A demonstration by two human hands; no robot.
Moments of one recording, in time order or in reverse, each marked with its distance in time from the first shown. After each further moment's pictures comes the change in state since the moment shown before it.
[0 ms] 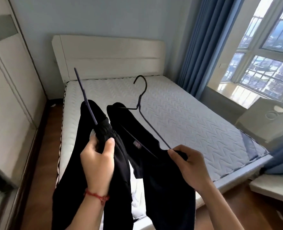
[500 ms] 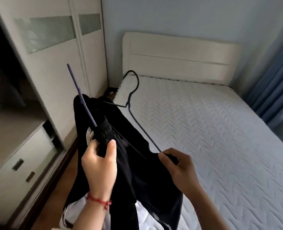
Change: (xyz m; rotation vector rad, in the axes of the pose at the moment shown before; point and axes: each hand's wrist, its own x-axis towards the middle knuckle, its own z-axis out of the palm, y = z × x) left_hand 0.018 -0.005 0.065 0.094 0.502 -0.066; right_hand 0.132 0.026 0.041 0.237 -0.492 -0.229
